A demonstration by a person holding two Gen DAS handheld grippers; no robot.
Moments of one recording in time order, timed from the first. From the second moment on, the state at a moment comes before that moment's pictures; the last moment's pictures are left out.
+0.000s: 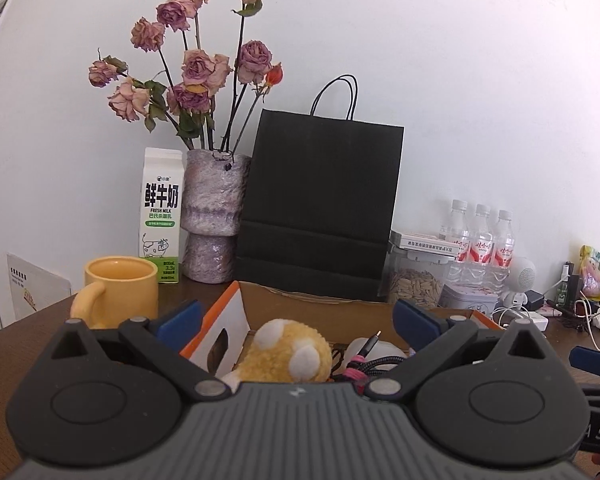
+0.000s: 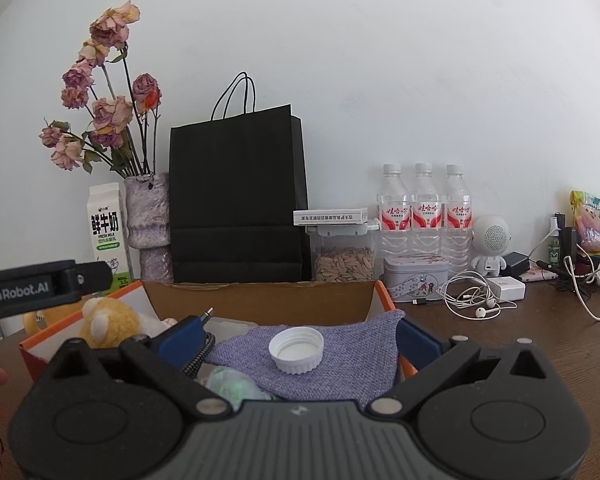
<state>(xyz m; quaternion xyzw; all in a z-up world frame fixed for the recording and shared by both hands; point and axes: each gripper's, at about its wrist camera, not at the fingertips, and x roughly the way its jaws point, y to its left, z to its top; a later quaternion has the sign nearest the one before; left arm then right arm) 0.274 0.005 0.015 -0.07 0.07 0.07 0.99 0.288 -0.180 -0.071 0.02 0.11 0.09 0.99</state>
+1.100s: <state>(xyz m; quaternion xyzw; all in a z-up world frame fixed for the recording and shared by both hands) 0.204 -0.030 -0.030 0.02 0.26 -0.01 0.96 0.196 -0.199 -0.088 -0.02 0.21 0.10 0.97</state>
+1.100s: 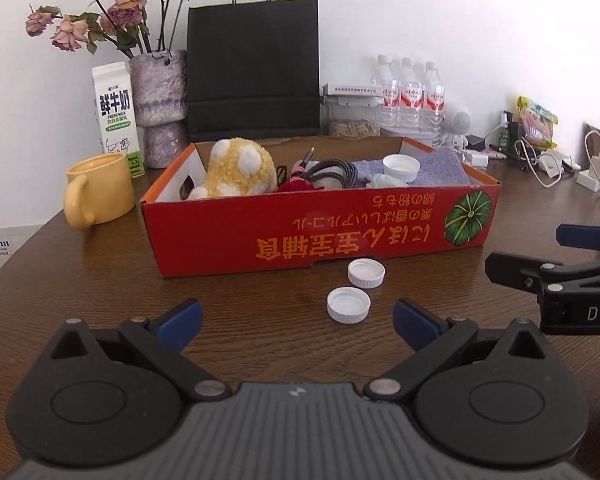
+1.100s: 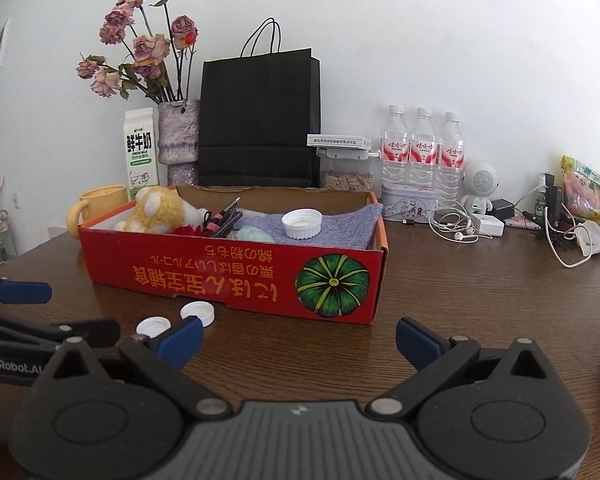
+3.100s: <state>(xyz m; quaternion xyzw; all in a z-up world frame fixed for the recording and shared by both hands) 0.204 0.058 -0.010 -0.06 0.18 0.06 0.98 0.221 -0.114 -0.088 -0.02 0.17 0.14 0.98</state>
